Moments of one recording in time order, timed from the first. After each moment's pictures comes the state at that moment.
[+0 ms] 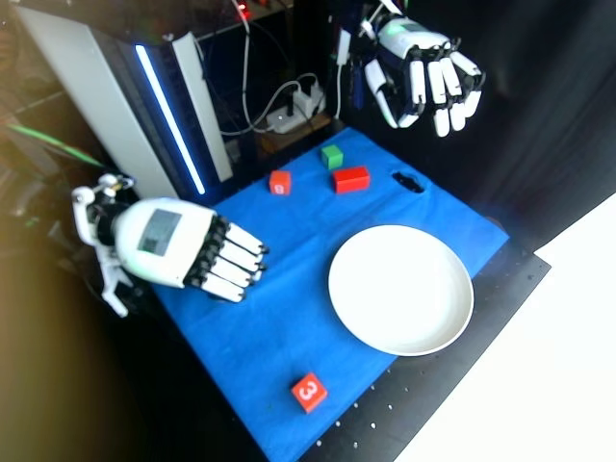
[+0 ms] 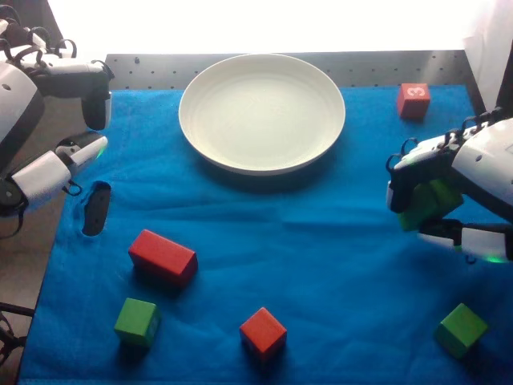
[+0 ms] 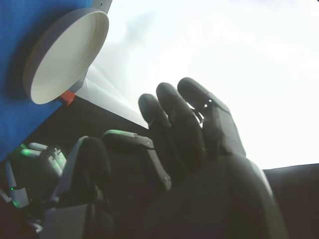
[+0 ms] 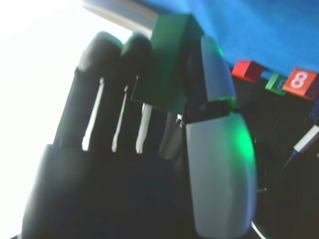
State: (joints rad) left arm 1.00 -0.79 0.80 -0.44 -1.25 1.44; right arm -0.99 -0.95 0.94 -2.93 -0.97 2.16
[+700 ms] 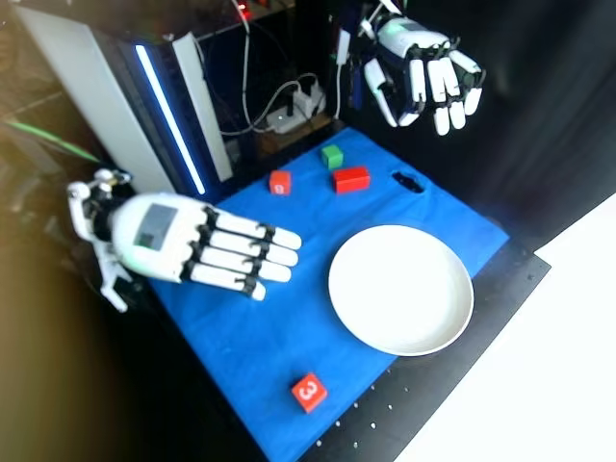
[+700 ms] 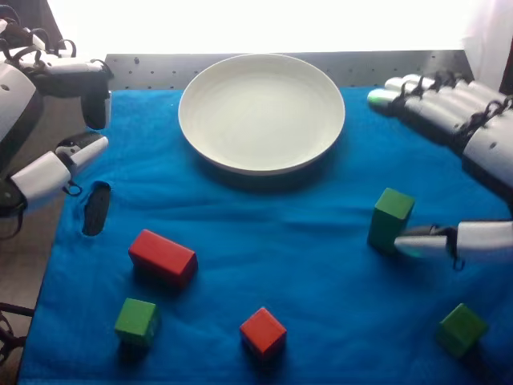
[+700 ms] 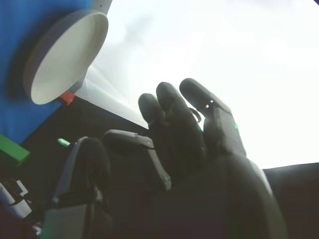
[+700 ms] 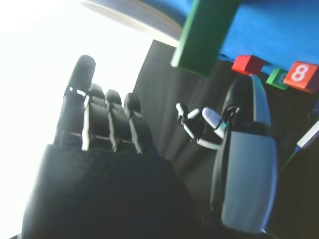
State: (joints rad) left arm 1.00 -0.79 0.80 -0.44 -1.26 1.44; right arm -0.99 -0.91 0.91 -2.93 -1.05 2.18
